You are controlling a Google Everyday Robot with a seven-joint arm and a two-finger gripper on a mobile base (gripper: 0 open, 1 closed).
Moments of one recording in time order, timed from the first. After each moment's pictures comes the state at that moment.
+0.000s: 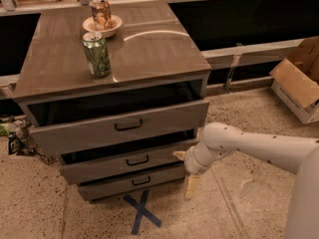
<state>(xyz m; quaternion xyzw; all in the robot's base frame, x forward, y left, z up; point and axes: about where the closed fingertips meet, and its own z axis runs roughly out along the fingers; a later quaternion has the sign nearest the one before) 0.522 -0.089 0.476 -0.74 0.63 0.17 0.18</state>
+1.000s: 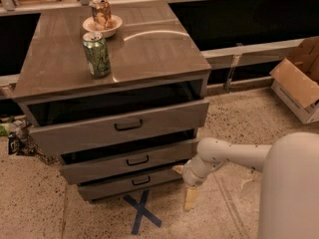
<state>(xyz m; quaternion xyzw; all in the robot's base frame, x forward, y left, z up) 0.512 -0.093 0.379 -0.73 0.63 0.20 0.14</state>
